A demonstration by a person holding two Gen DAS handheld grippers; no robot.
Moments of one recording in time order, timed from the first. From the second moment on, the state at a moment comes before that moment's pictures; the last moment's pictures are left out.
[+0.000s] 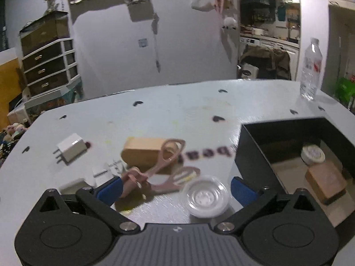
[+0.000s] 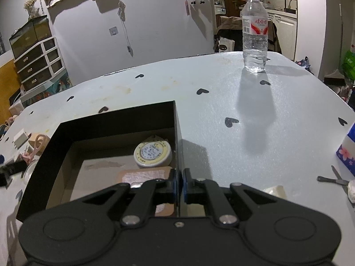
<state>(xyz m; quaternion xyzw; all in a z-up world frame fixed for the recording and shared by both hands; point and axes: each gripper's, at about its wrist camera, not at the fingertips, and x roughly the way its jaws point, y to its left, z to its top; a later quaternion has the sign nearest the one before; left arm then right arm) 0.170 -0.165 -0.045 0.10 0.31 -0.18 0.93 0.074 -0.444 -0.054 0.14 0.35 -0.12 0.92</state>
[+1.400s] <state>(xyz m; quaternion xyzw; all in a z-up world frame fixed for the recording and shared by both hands) 0.175 -0.164 -0.018 0.04 0.27 -0.26 0.93 0.075 -0.444 -0.056 0.14 0.35 -0.13 0.92</state>
